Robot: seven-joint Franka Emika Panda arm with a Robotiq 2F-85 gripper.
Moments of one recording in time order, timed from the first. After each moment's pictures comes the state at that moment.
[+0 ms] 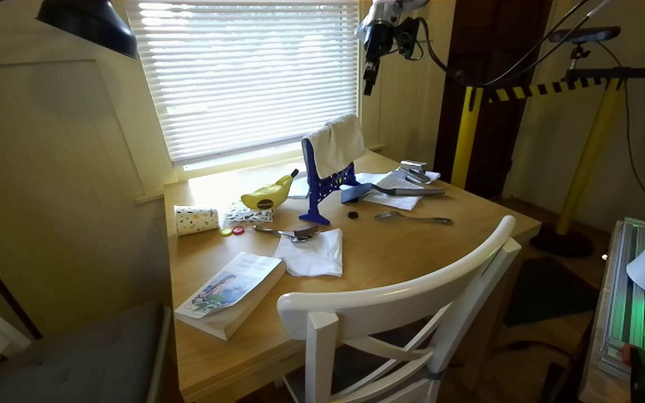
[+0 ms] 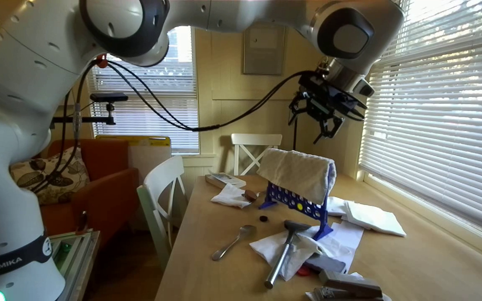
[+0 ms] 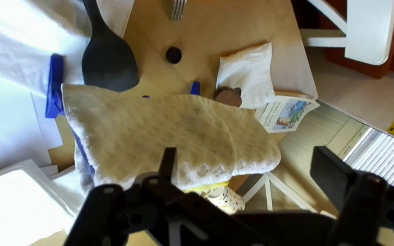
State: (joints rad) arm -0.21 0.69 0.02 -1.01 0.51 1.46 -0.71
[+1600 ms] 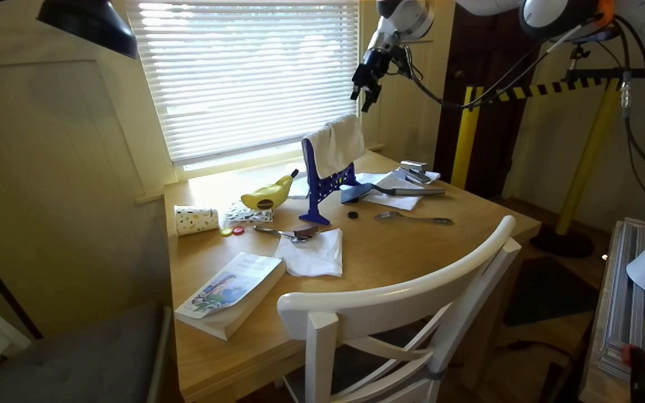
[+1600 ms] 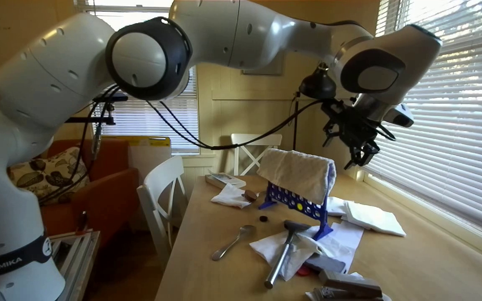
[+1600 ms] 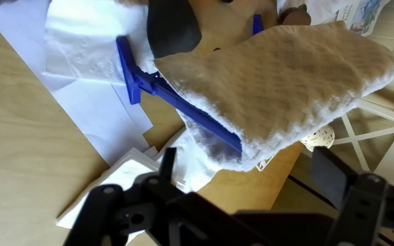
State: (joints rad) arm -0.28 0.91 0.03 -0.81 0.55 1.63 -0.42
